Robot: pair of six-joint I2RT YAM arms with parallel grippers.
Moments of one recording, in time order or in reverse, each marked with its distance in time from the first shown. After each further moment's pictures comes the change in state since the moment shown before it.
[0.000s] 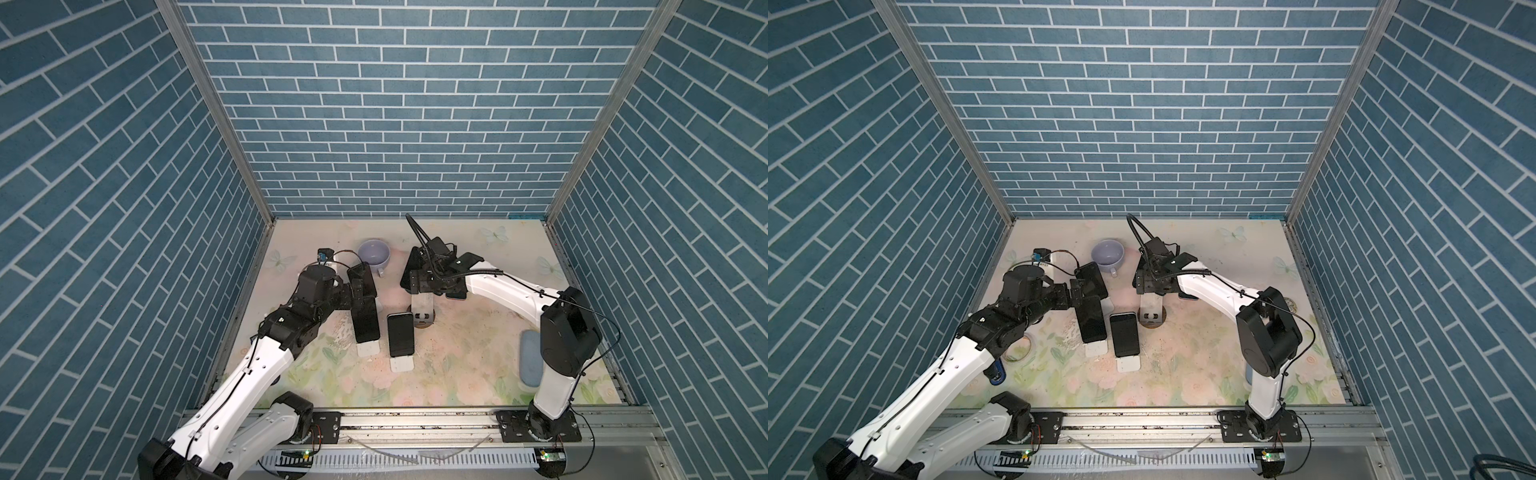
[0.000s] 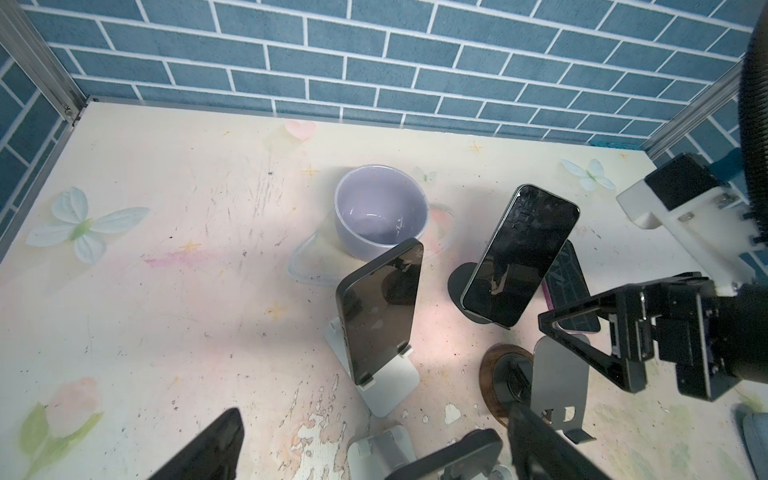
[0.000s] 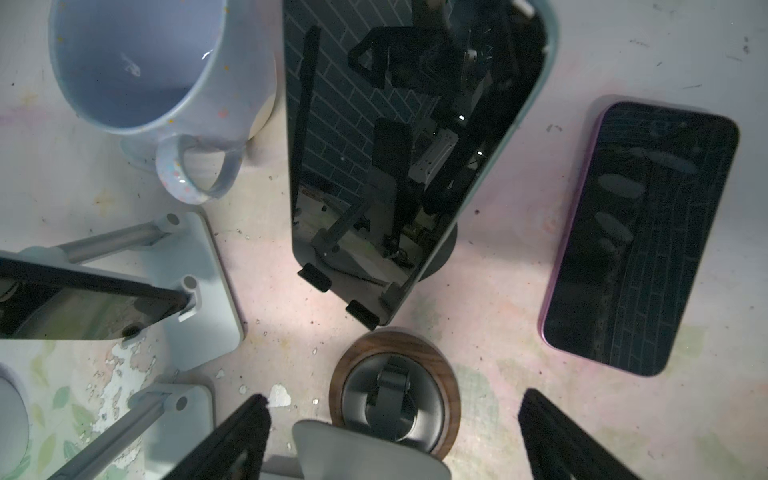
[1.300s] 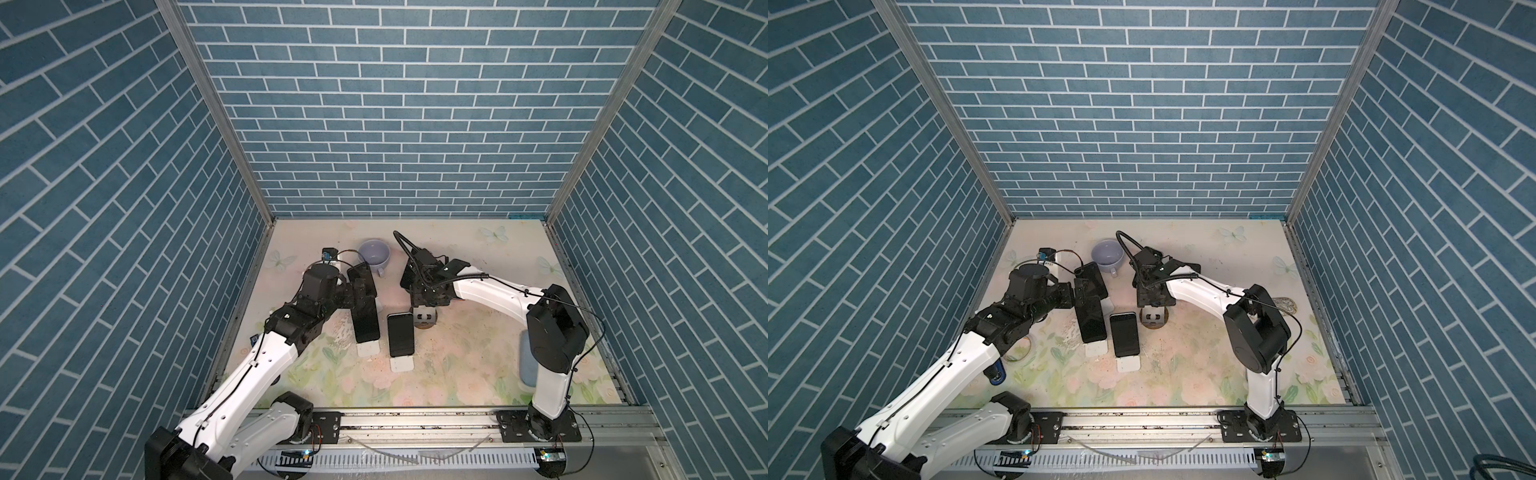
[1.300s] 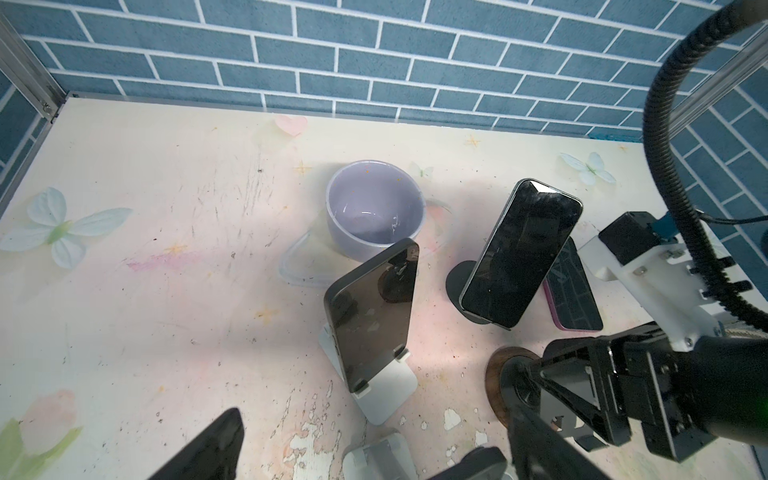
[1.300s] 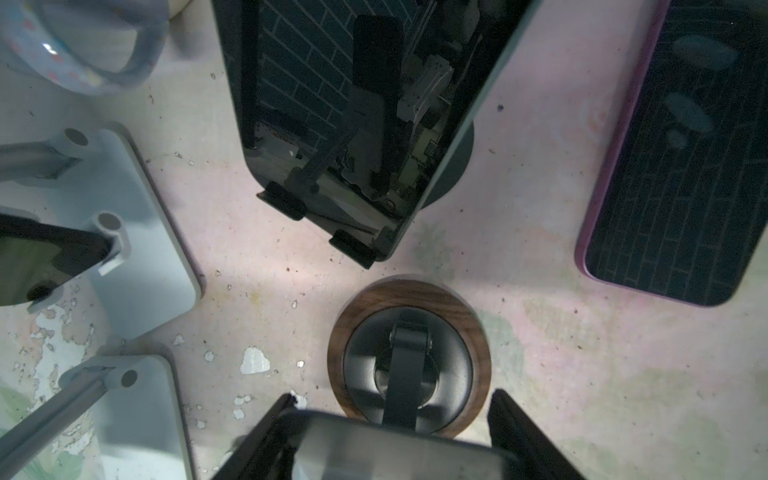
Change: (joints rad) left arm 0.000 0.041 -0.016 0.053 0.015 0.011; right arm 0.049 0.064 0.001 -0.096 0.013 0.074
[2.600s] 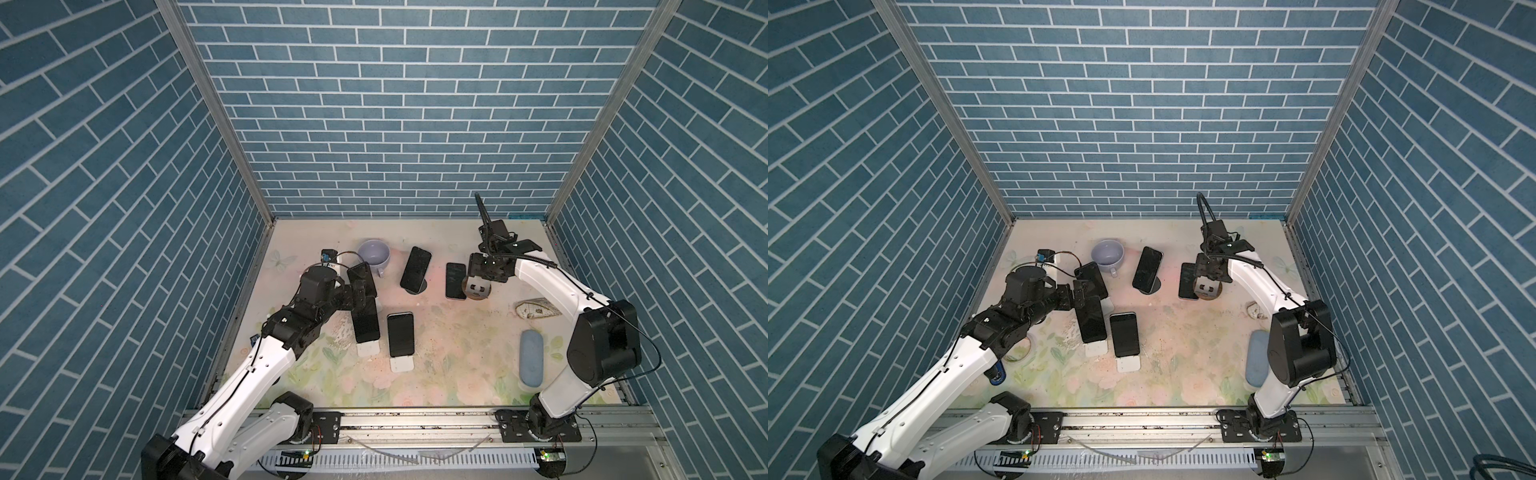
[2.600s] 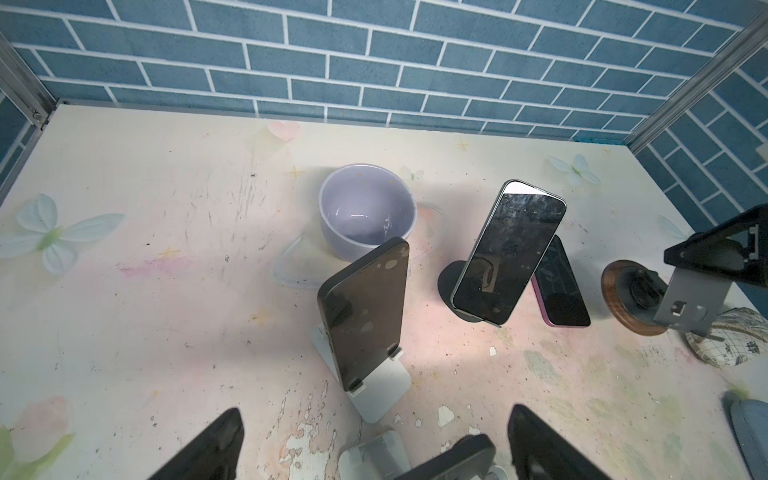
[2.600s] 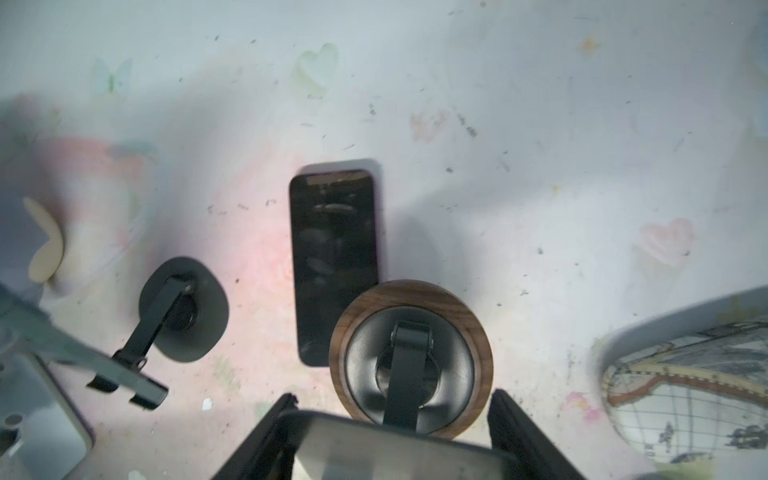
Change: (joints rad) left arm 0.000 -0.035 -0.016 0.005 0.019 0.003; right arm -0.470 -0.218 -0.075 -0.023 0.012 -0.171
